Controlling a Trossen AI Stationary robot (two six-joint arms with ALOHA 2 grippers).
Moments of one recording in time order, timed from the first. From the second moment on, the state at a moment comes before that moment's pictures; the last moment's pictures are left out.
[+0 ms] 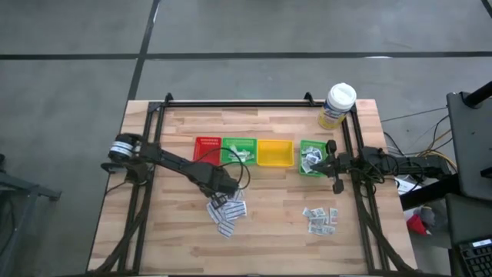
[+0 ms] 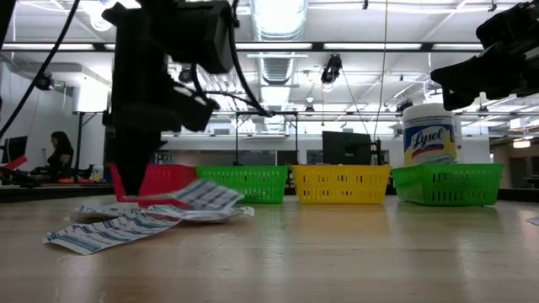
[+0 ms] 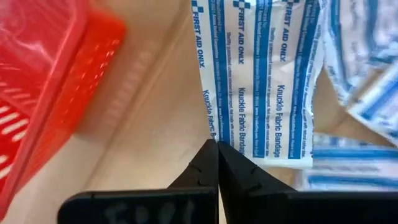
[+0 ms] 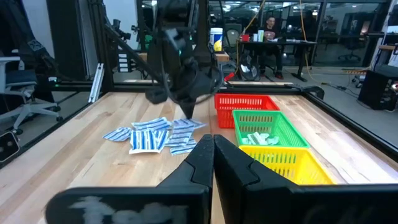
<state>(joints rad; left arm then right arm) -0.20 1.77 1.13 -0.94 -0.09 -0.80 0.02 0.05 0.01 0.01 -0.02 0.03</state>
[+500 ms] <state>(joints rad) -0.21 1.72 1.14 -1.09 -0.09 -0.82 0.02 0.05 0.01 0.01 -0.02 0.03</state>
